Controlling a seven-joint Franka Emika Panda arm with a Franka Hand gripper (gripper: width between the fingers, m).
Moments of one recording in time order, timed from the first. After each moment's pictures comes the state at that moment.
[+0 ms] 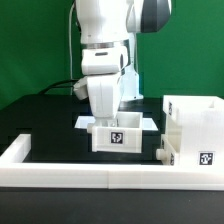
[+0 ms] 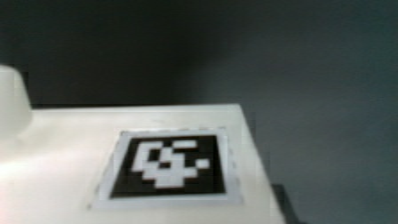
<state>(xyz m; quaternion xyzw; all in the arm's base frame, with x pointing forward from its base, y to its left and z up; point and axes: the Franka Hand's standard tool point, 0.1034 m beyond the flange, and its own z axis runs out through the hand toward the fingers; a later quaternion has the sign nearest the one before) 0.505 -0.041 0.045 -0.76 -0.65 -0.02 0.06</state>
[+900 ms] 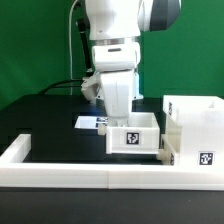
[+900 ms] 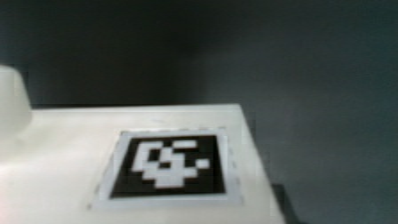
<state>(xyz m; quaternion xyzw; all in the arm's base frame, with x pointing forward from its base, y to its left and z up) 0.533 -0.022 0.051 -0.73 -0.68 -0.03 0.05</state>
